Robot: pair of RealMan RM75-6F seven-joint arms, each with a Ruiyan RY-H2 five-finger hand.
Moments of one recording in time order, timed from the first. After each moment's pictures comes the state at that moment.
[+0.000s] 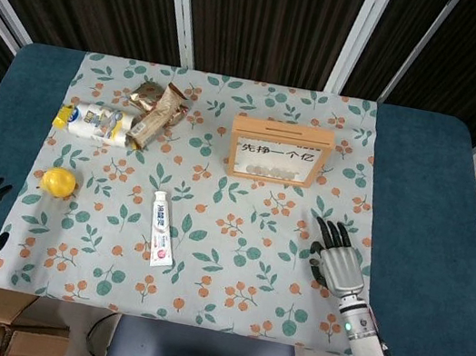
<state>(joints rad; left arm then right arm) -0.16 -1.22 -0.03 -1.33 1.50 1.41 -0.11 0.43 -1.75 0.06 -0.99 -1.47 1.17 -0.14</state>
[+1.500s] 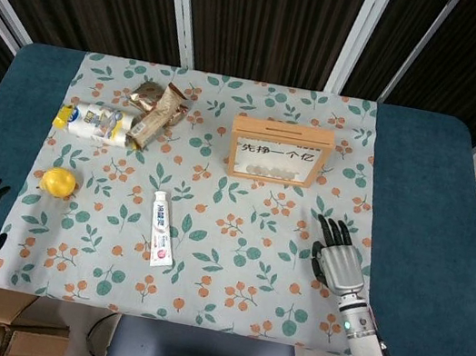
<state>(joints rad) -0.15 -1.23 -0.02 -1.31 1.50 1.41 -0.14 0.43 -1.75 0.08 -0.98 -1.46 1.19 -0.14</state>
